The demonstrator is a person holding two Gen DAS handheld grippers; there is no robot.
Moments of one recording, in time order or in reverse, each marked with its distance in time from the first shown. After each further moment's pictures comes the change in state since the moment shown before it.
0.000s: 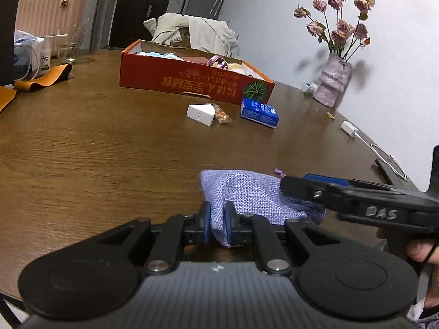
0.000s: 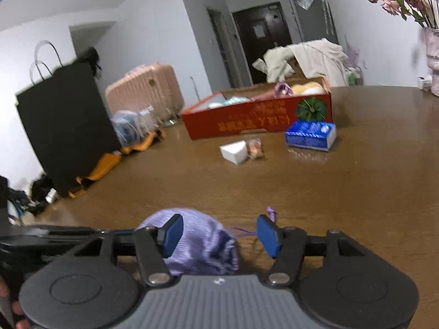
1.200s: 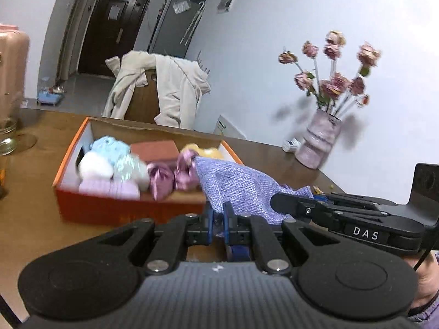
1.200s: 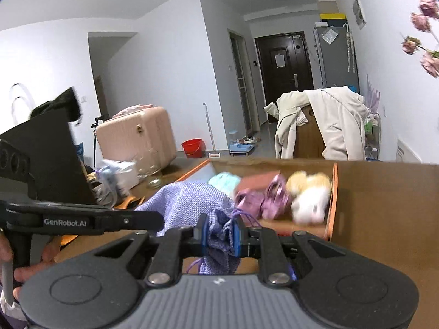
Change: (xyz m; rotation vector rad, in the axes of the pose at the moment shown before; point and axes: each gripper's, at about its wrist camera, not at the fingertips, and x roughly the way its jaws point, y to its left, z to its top) left arm 0.114 0.018 0.217 0.003 -0.108 -0.157; right arm 0.081 -0.068 0.197 -0.124 -0.103 0.056
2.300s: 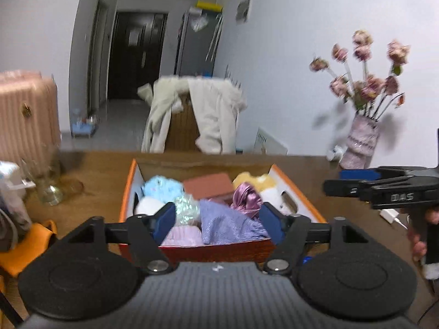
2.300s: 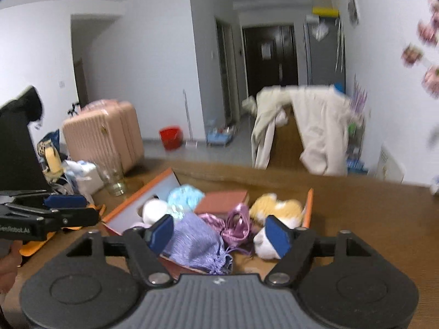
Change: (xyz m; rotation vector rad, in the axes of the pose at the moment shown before) left arm -0.036 0.008 0.029 0.139 -0.085 0.203; right arm 0.022 -0.020 0.055 -0.049 0.031 -0.112
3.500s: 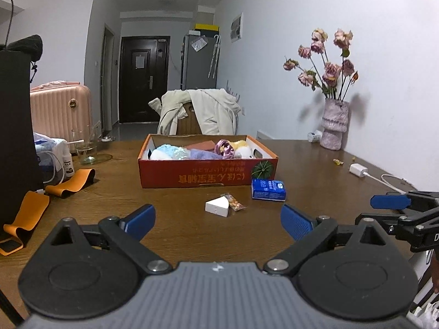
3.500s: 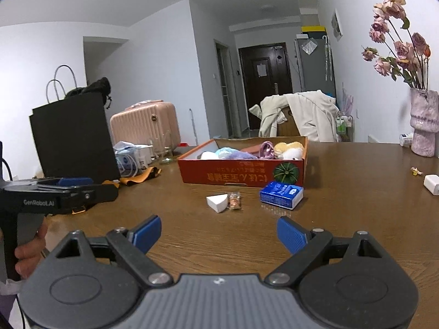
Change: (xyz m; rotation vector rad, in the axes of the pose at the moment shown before) left arm -0.172 -0.072 -0.150 0.059 -0.069 0.065; right arm -0.204 0.100 -0.194 0.060 -0.087 0.004
